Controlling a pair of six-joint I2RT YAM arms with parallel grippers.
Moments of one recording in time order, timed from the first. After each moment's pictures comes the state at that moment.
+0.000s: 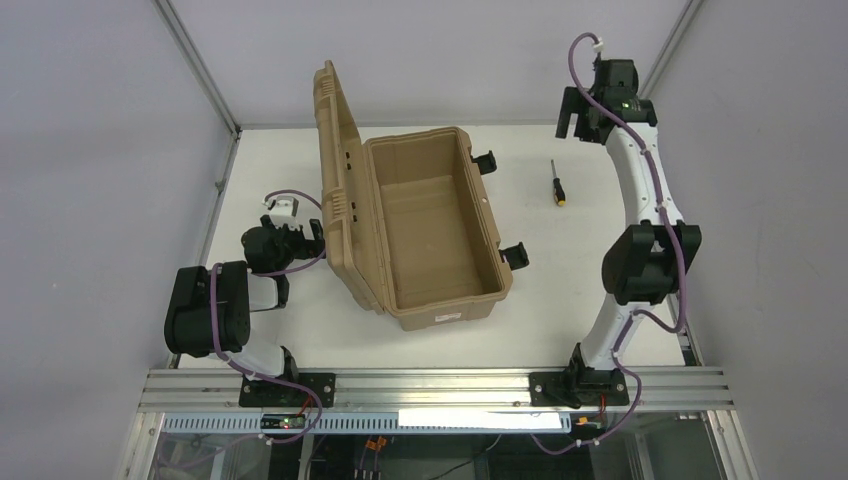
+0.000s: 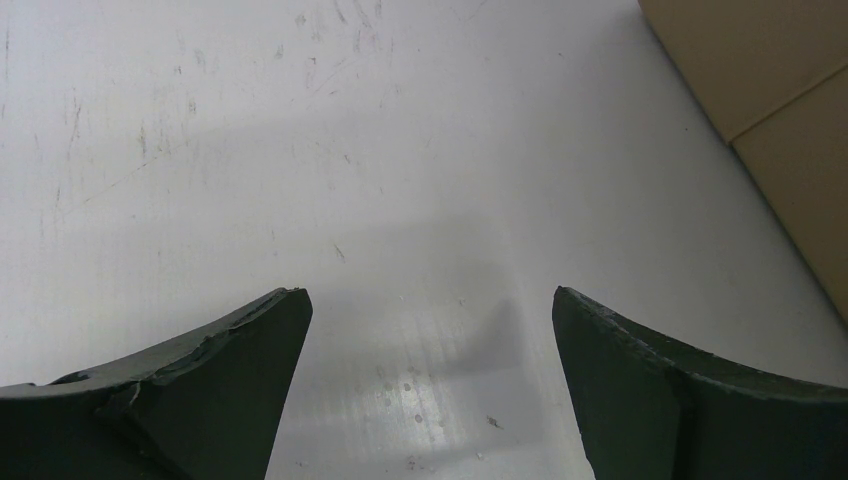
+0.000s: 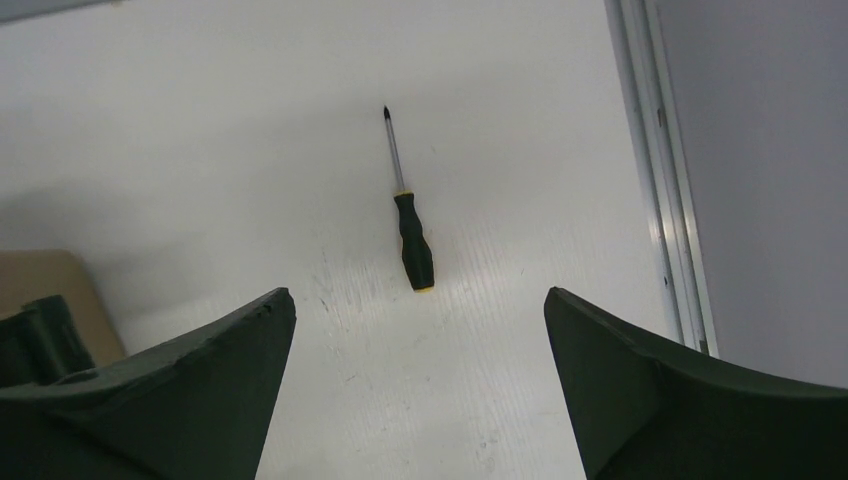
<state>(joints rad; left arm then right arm) 0.13 1.54 0.31 1.03 0.41 -0.08 0.01 1.84 1.96 -0.83 0.17 0.09</state>
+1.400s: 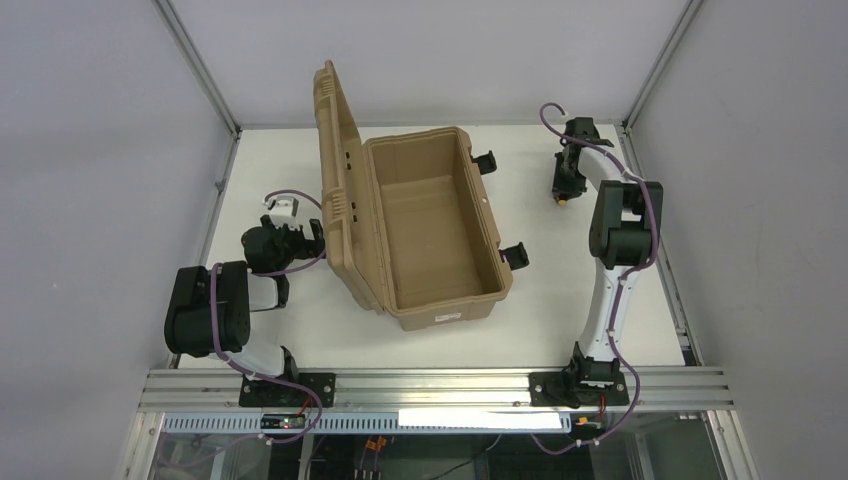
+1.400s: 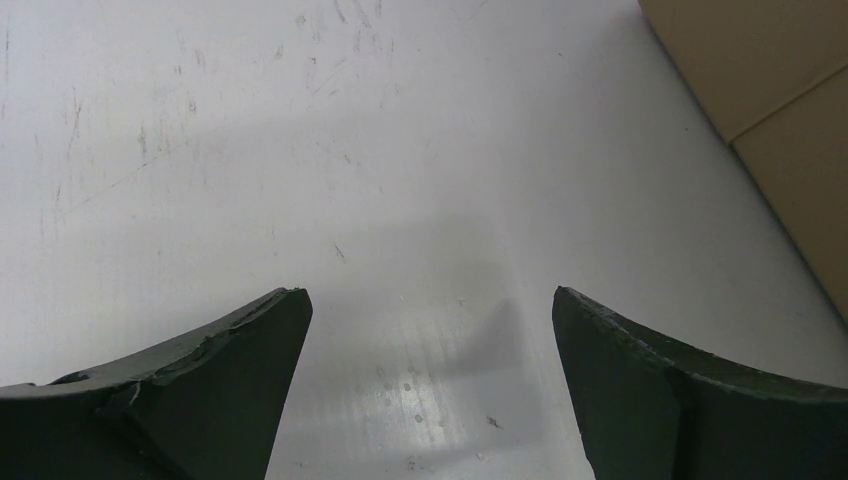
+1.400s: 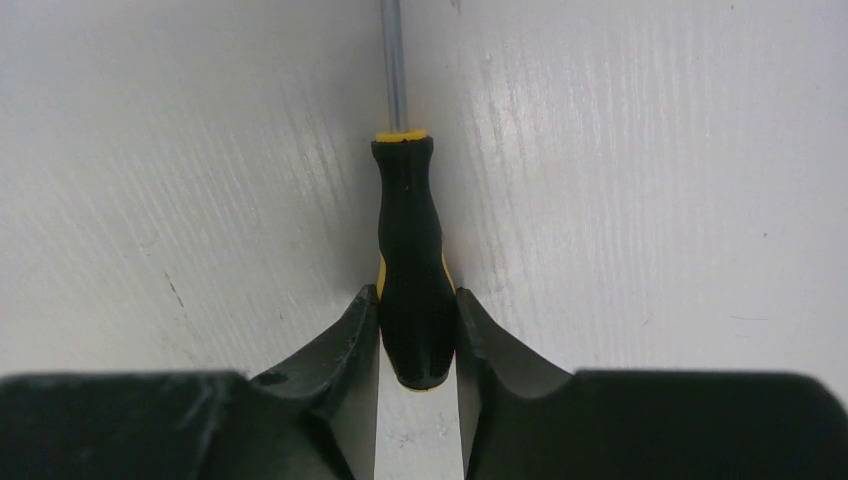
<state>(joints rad) 0.13 1.54 0.31 1.03 0.41 -0.08 -0.03 2.19 1.72 -0.66 0.11 0.10</state>
